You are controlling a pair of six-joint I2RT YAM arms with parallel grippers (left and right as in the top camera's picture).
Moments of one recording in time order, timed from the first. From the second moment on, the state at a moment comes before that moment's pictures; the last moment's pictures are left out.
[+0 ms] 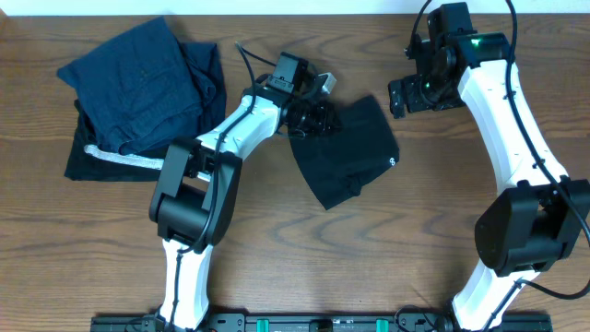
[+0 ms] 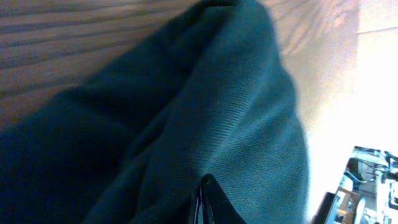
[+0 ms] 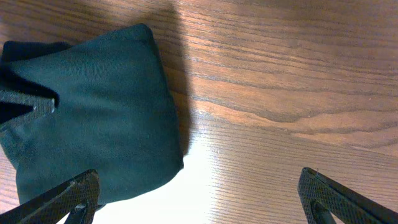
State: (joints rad) left arm -0.41 2.18 1.54 -0.44 0.72 -0.36; right arm 0.13 1.94 1.80 -1.17 -0.04 -0.03
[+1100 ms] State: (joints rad) left arm -0.52 2.05 1.54 -0.62 0.83 -0.38; right arm 0.13 1.94 1.80 -1.17 -0.04 -0.03
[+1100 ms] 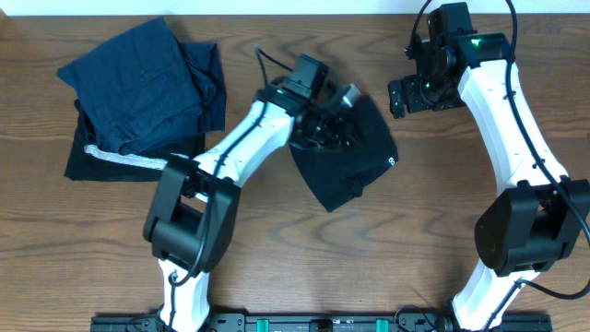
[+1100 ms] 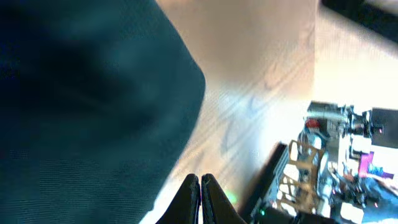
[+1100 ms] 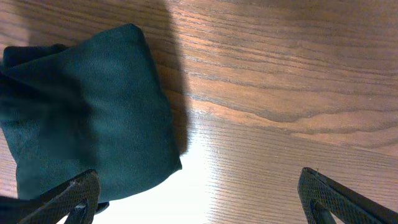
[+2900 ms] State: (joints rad) left arm -0.47 1.91 1.48 -0.66 0.32 -0.01; right arm 0.13 1.94 1.80 -1.17 -0.04 -0.03
